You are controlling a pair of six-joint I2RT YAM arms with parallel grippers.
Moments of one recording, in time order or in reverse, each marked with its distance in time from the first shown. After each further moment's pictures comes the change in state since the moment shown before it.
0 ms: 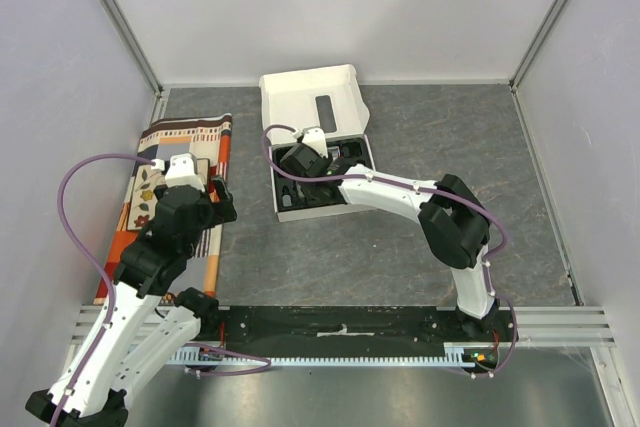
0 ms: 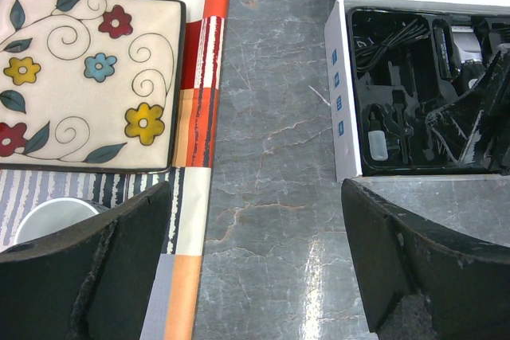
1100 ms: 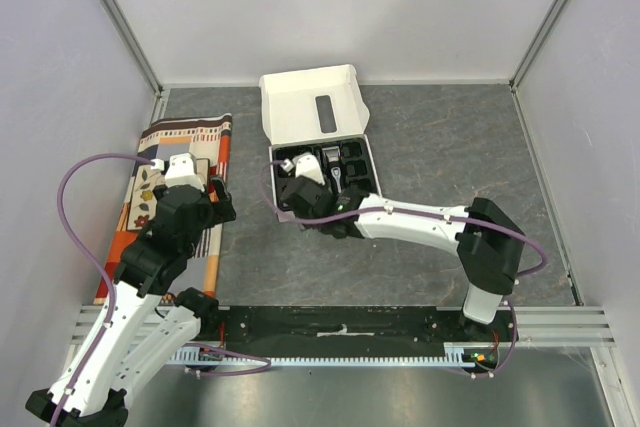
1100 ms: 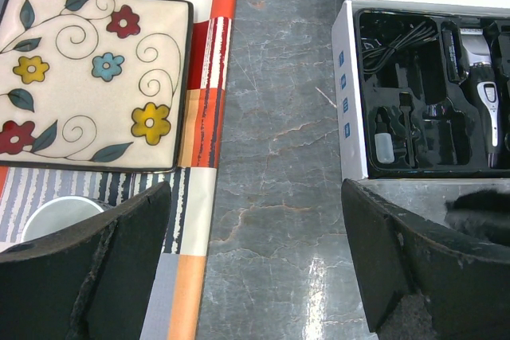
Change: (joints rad) left arm 0.000 0.004 0.000 -0.002 -0.018 0.000; right arm 0.198 -0.234 -0.239 0.031 -0.029 -0.057
